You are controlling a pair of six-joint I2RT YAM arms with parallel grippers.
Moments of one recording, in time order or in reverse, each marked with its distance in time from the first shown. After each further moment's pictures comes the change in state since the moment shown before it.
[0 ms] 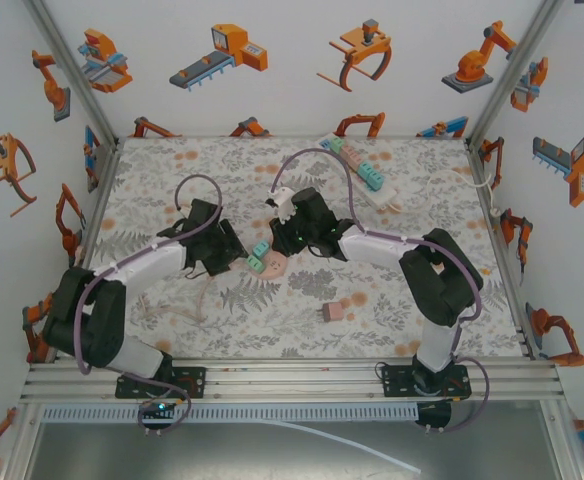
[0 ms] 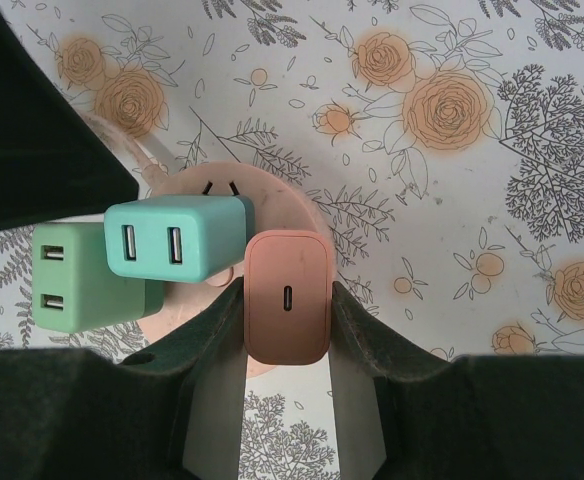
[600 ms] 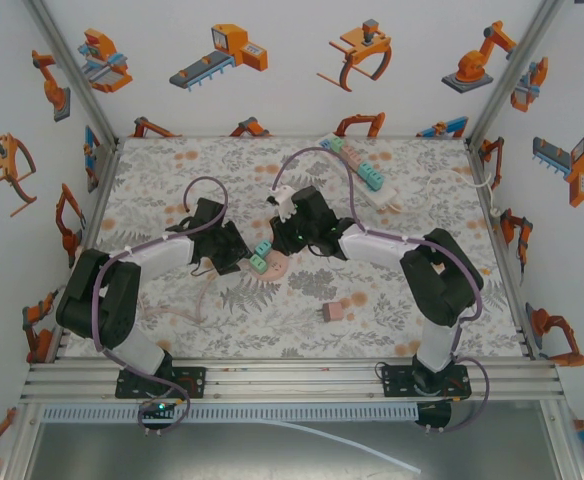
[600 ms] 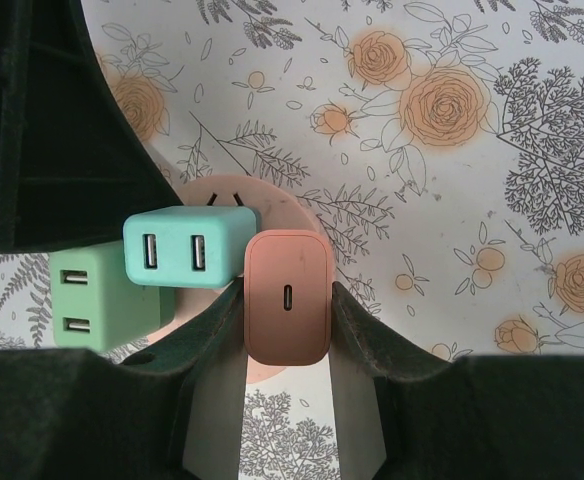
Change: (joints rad) left arm 0.005 0.099 0.021 0.061 0.085 -0.023; right arm -0.001 -0.005 0.011 -0.016 0.004 0.038
